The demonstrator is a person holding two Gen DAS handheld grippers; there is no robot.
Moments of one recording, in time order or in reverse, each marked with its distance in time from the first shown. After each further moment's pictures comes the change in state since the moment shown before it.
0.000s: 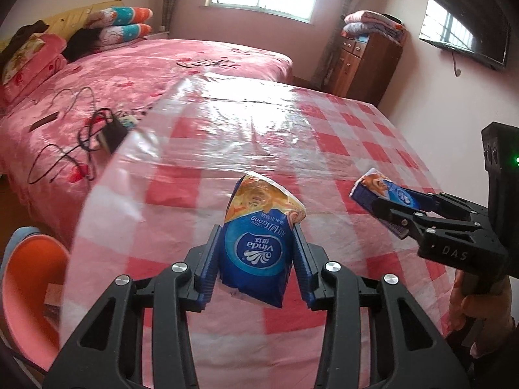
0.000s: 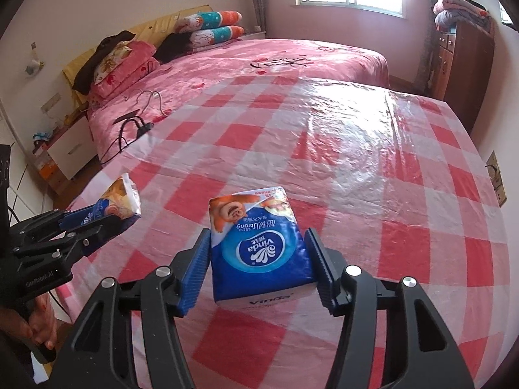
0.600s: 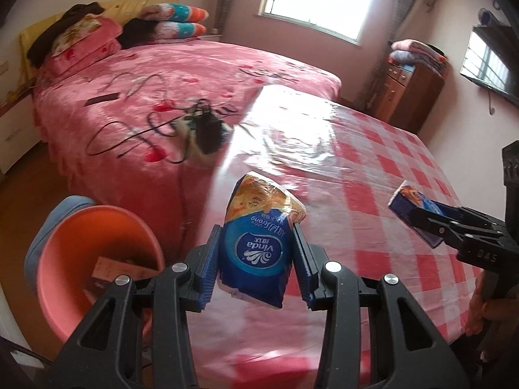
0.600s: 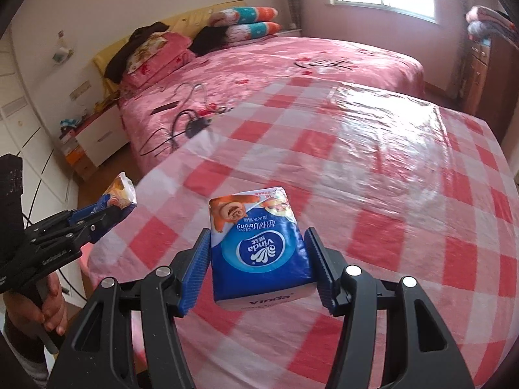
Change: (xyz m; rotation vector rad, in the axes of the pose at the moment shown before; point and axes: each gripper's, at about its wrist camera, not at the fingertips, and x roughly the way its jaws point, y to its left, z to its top) left arm -0.052 0.088 -0.021 -0.150 -0.051 0.139; right arm 0.003 0.077 0.014 -0.089 0.022 0.127
